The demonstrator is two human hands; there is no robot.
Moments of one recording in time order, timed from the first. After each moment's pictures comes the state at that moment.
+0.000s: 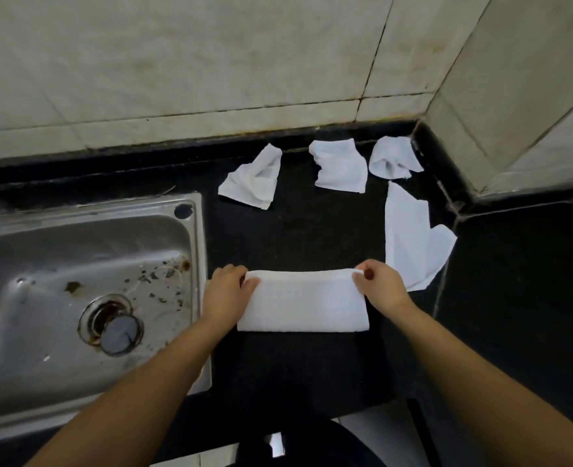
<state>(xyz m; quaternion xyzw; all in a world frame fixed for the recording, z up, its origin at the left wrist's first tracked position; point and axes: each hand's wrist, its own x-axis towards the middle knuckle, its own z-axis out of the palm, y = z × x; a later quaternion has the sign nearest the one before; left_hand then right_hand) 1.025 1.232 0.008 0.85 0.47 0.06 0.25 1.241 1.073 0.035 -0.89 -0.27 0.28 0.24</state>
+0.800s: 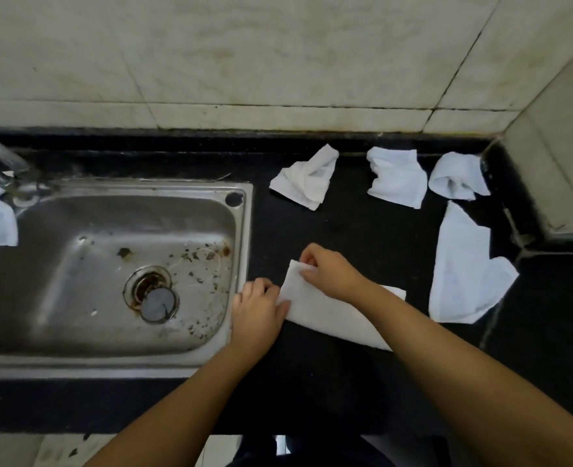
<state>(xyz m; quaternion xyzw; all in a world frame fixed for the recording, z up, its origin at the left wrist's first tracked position) 0.999 1.193 0.001 0.85 0.49 0.04 0.16 1.164 1.187 0.060 -0.76 -0.51 0.39 0.11</state>
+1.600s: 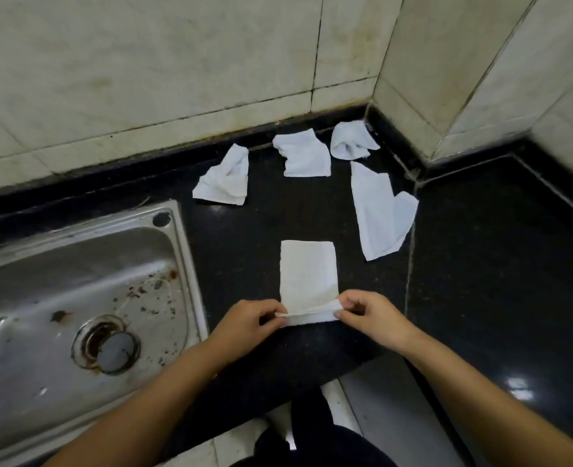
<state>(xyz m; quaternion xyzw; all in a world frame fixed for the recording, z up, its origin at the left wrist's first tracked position) 0.996 1.174 0.035 0.90 0.18 -0.03 0.40 1.166 0.987 0.052 -0.78 -0.35 0.38 0.36</state>
